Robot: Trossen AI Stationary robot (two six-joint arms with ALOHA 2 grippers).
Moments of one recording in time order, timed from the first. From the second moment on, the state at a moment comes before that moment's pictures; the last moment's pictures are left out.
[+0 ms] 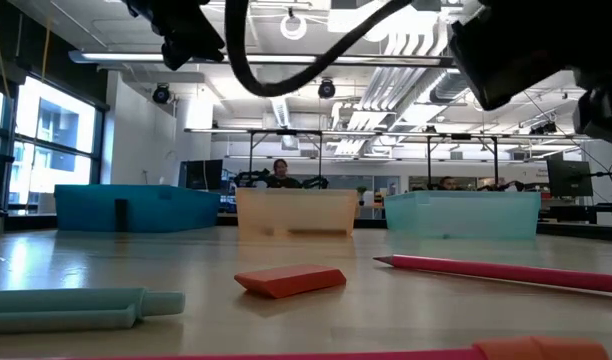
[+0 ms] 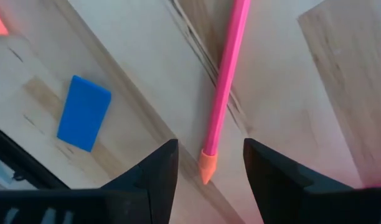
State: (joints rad) left arm 0.48 1.01 0.99 -0.59 0.20 -0.11; right arm 0.63 2.08 1.52 -0.96 -0.13 1.19
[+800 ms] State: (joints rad) left arm 0.44 1.01 0.99 -0.59 0.19 -0.12; right arm 0.67 2.14 1.53 -0.95 -0.17 1.23
